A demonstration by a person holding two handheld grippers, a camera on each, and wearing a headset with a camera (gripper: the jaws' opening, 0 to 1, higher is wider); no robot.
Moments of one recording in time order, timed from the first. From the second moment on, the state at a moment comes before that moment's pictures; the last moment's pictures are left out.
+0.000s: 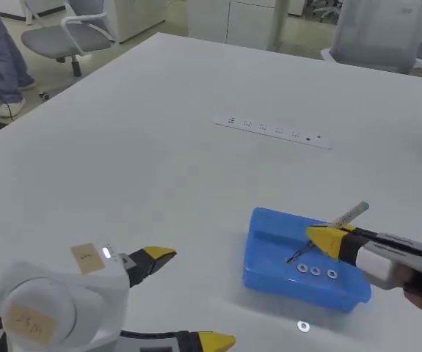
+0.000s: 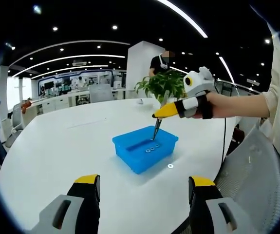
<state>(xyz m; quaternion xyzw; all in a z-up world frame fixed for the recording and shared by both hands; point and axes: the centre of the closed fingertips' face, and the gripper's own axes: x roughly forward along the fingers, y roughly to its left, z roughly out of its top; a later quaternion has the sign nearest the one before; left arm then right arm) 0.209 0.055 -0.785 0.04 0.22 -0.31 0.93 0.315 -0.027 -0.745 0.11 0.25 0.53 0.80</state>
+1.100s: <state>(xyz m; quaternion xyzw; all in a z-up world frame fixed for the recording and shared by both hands) 0.207 0.052 -0.788 0.04 0.22 -0.32 0.92 0.341 -0.010 -0.818 -0.11 0.29 0.52 0.79</state>
